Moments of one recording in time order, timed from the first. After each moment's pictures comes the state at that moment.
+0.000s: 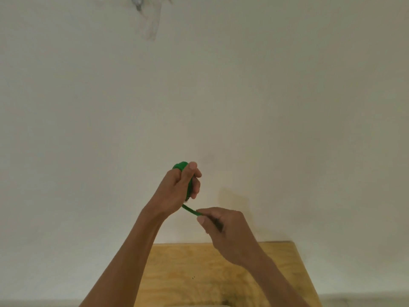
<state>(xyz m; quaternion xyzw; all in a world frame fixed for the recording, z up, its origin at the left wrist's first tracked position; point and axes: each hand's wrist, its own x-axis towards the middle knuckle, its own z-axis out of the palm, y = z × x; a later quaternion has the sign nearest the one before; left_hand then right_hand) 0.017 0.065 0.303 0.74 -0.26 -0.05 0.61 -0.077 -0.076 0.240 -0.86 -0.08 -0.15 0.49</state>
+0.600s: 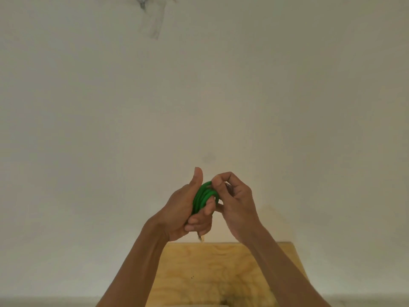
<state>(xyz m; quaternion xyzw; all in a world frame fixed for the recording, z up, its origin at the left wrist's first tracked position) -0.020 0.061 0.303 0.57 -0.25 -0.35 0.70 -0.056 -0.080 0.279 -0.61 -0.06 -0.13 0.78</state>
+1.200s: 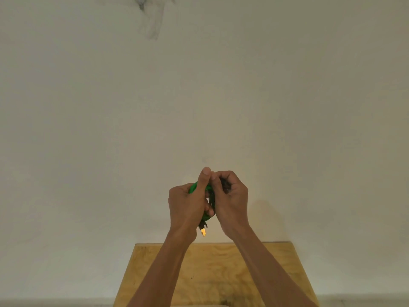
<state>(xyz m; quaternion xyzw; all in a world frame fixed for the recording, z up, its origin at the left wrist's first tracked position) -0.025 0.023 0.283 0.68 -0.04 0.04 0.73 -0.041 -0.064 0.274 -0.64 0.04 -0.29 0.71</state>
